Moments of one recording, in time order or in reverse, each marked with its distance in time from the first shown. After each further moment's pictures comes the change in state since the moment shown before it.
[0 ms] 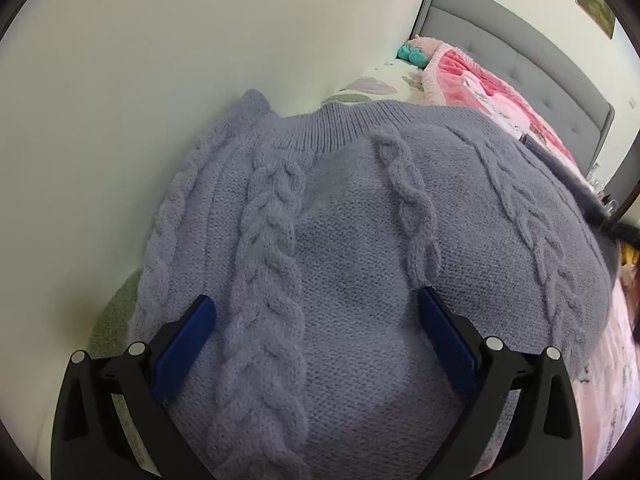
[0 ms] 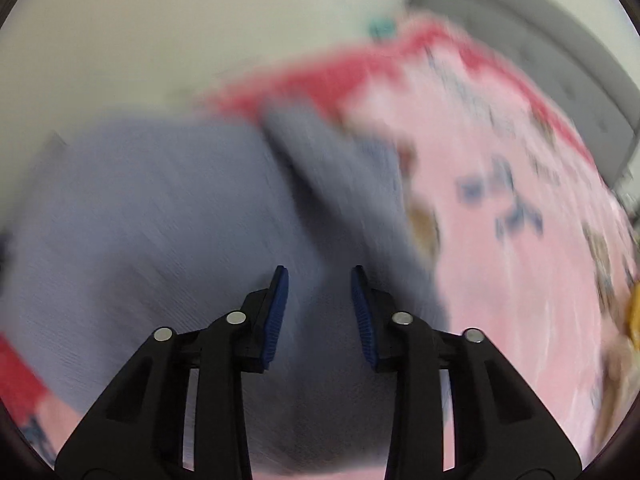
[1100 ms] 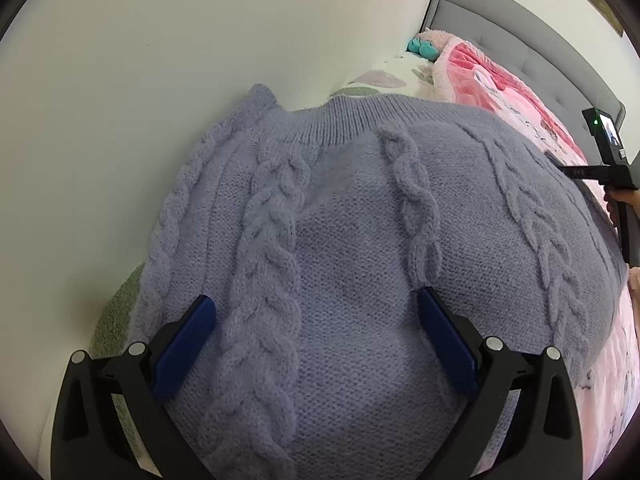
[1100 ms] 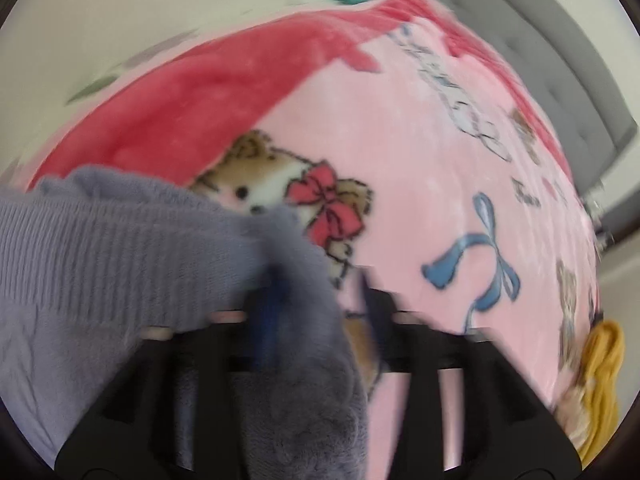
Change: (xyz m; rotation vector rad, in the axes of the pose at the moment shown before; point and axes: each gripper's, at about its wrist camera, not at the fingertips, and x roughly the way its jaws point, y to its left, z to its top) left arm 0.012 -0.009 0.013 -0.009 0.042 0.031; right arm 0.135 -0.048 0.082 0.011 0.263 -0.241
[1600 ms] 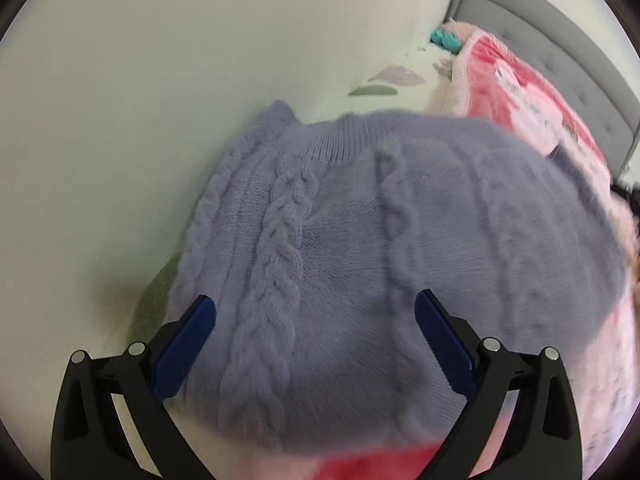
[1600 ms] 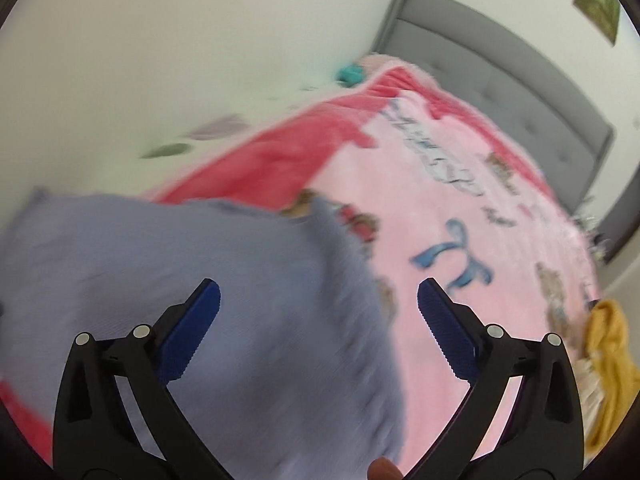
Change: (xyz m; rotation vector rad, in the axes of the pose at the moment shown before) left arm -0.048 -0.018 0.024 -0.066 0.074 0.092; right arm -0.156 0.025 -0.077 0.009 -0.283 0.081
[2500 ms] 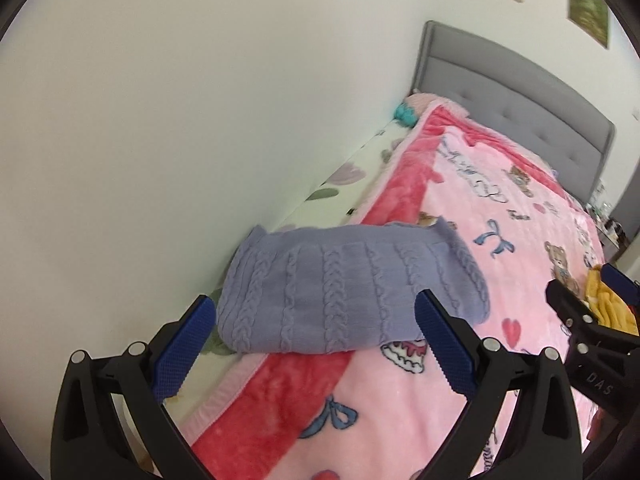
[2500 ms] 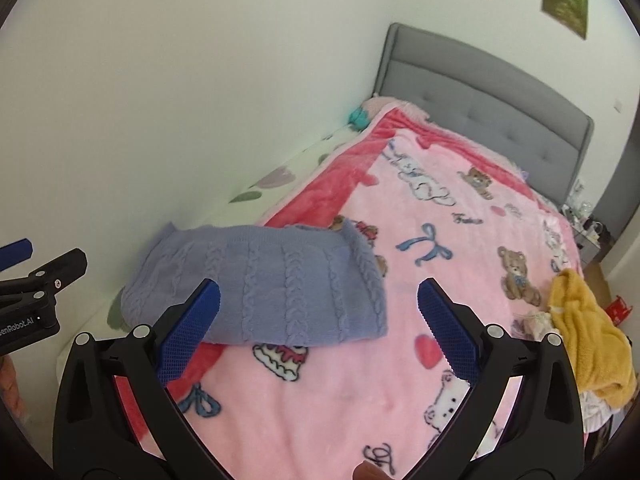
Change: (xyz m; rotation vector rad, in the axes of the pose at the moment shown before) left arm -0.306 -0.117 -0.007 0.057 -0.228 0.043; right arm -0.310 0.014 -0.007 0.095 -0.086 0.049
